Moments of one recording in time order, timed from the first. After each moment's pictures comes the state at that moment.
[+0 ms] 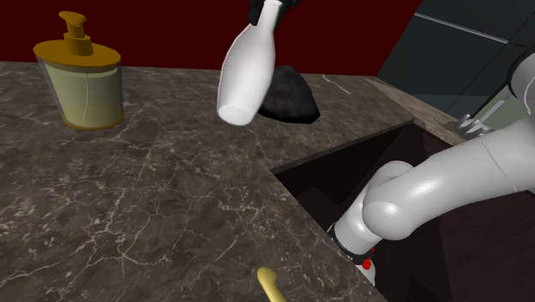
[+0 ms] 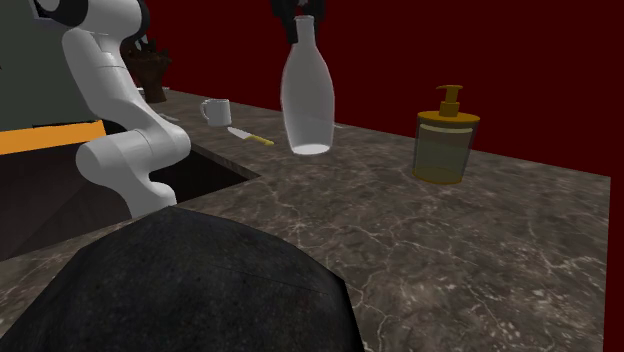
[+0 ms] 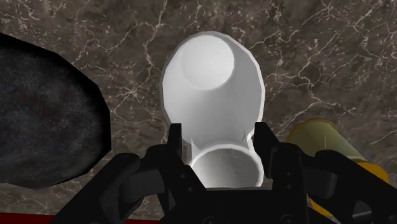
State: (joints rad) arm 0.06 -0.45 0.28 -1.73 0.05 1.44 0.42
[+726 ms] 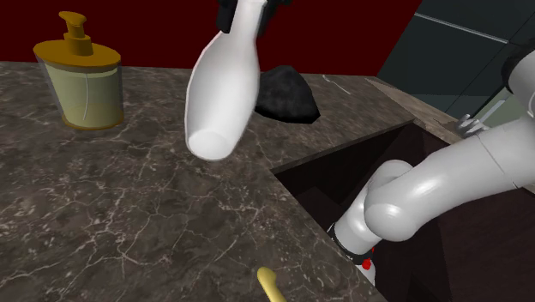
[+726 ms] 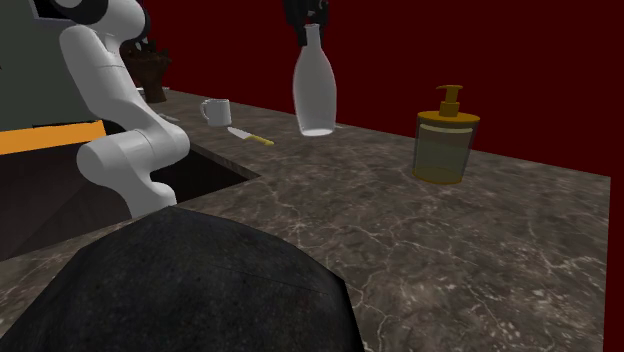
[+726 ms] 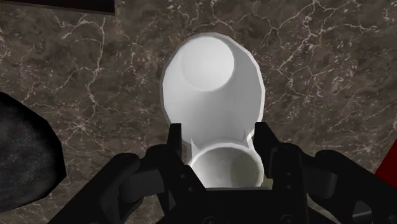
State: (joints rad) arm 0.12 -0.42 0.51 -1.65 0.10 1.39 0.70
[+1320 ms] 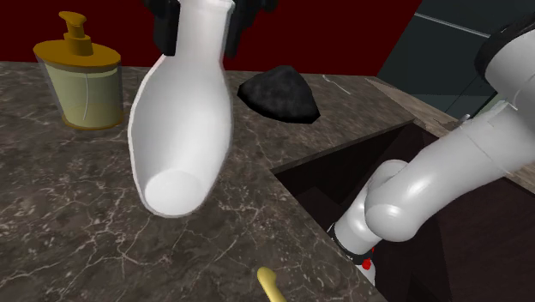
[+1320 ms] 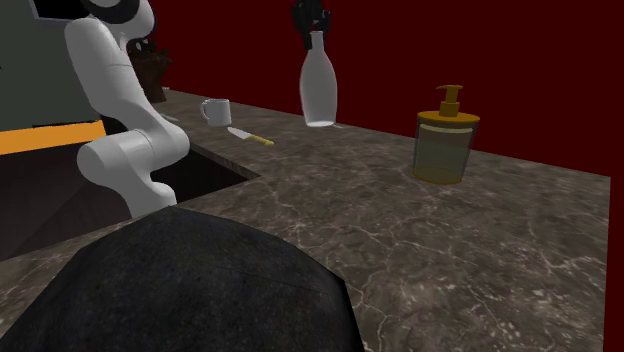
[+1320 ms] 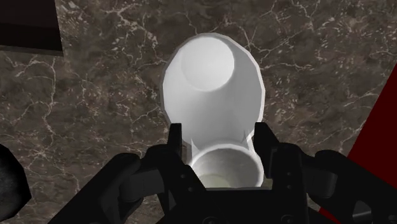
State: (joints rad) arm 0.14 -0.28 0.77 -1.49 0.06 1.37 0.99
